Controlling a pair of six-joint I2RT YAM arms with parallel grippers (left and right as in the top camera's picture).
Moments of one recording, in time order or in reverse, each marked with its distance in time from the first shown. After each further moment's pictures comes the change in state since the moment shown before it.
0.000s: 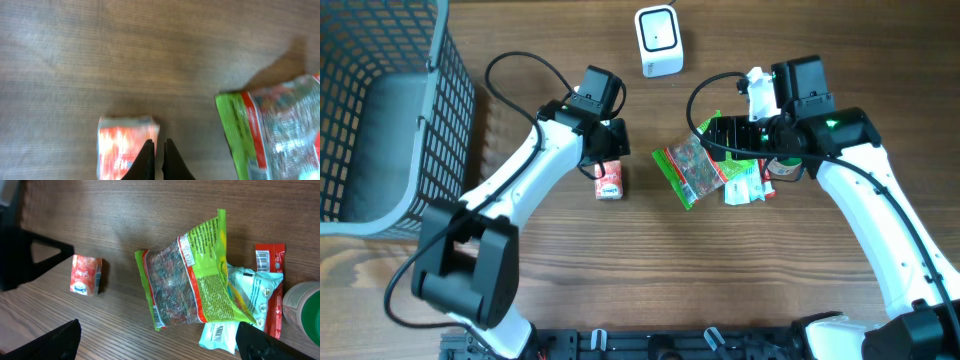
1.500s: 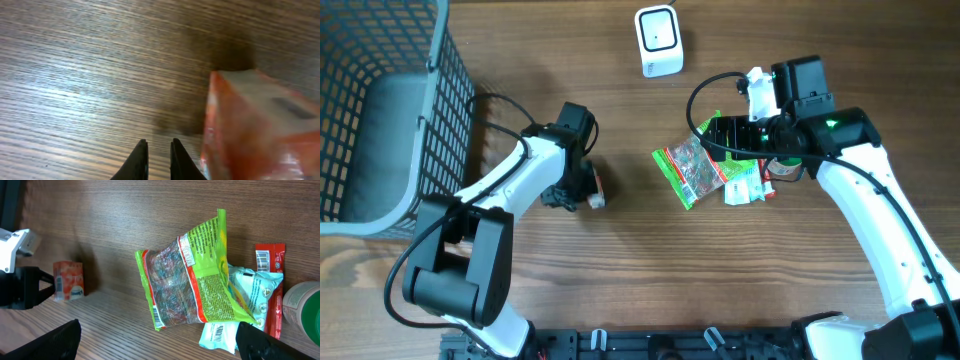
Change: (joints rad) left arm 0.097 -0.012 -0.209 -0.141 -0.095 0.016; right arm 0.000 0.000 0.000 0.000 0.000 0.000
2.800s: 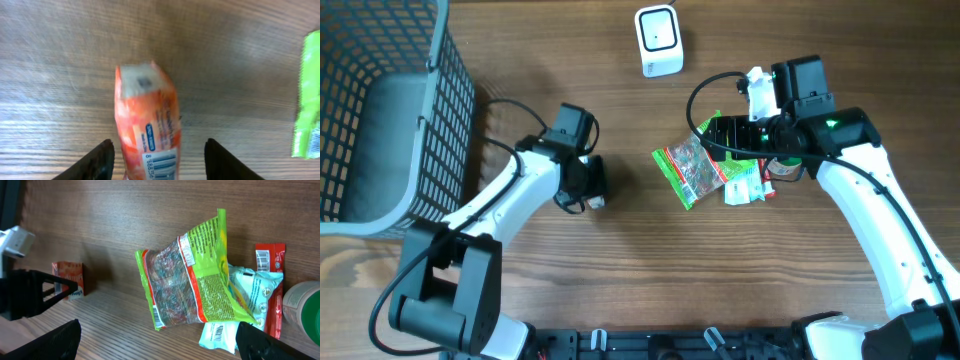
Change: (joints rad) left arm -0.021 -0.112 -0.089 0.179 0.197 -0.016; right arm 0.000 0.000 0.000 0.000 0.000 0.000
